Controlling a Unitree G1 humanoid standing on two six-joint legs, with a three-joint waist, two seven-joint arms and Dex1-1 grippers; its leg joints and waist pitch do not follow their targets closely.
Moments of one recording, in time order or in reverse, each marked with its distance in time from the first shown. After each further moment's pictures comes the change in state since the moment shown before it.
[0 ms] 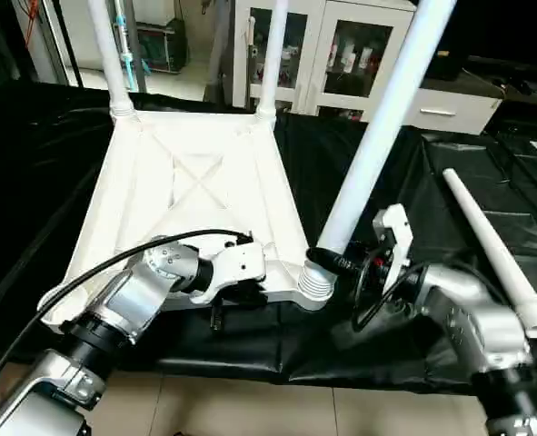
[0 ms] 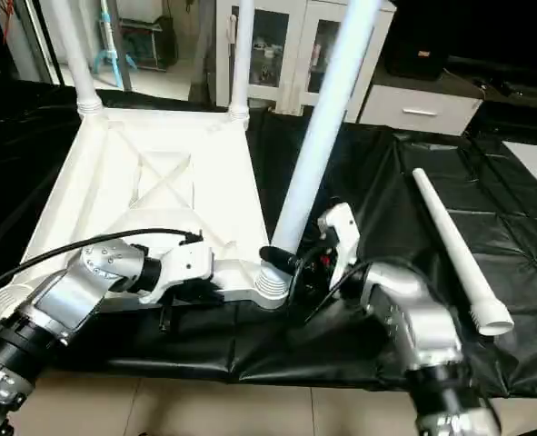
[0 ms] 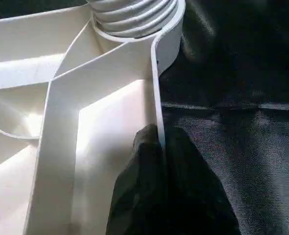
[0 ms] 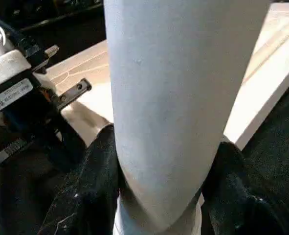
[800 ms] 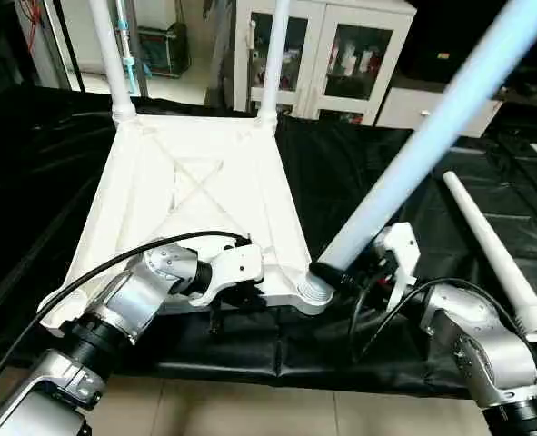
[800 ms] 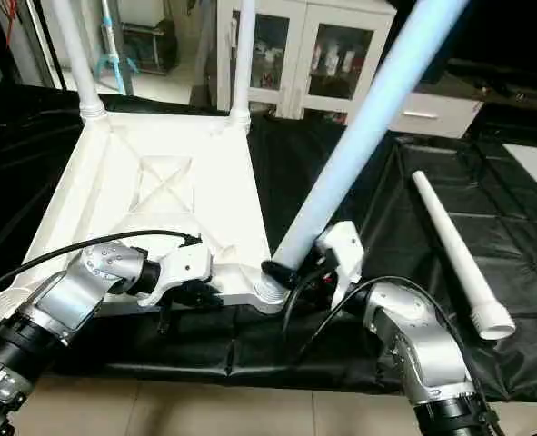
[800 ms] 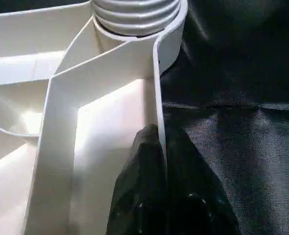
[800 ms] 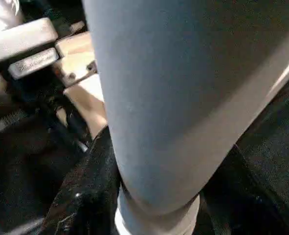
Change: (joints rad) left arm -0.002 -0.001 -0.003 0.033 -0.014 0.000 -0.011; right arm 0.098 -0.056 0.079 -0.157 -0.077 -0.047 -0.041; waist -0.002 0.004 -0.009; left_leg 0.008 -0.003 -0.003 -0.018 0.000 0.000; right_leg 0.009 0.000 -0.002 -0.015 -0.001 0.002
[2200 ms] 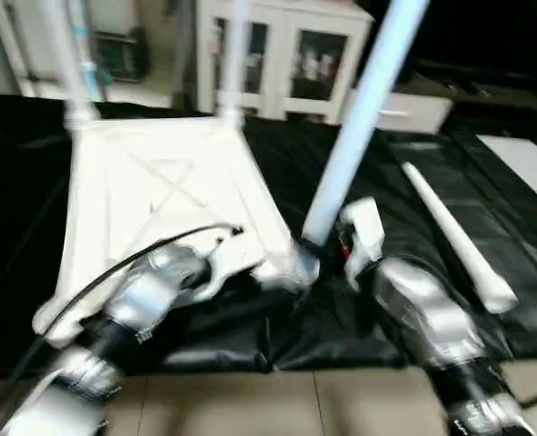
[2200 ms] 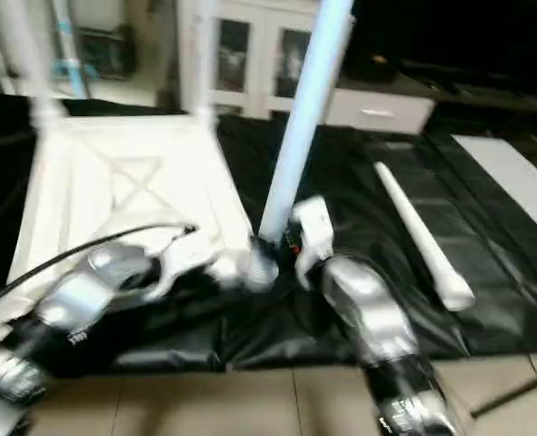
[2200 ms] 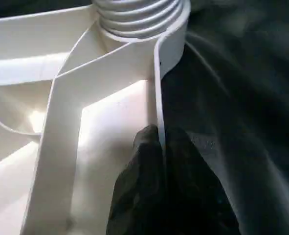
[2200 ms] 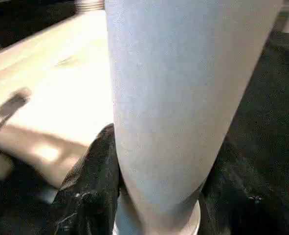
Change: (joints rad) left arm -0.065 -0.131 0.036 0.113 0.055 0.136 0.237; right arm -0.234 0.211 -0.035 0.328 -0.067 -0.053 -0.381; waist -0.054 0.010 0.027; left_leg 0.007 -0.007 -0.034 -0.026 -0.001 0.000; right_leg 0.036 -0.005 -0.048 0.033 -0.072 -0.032
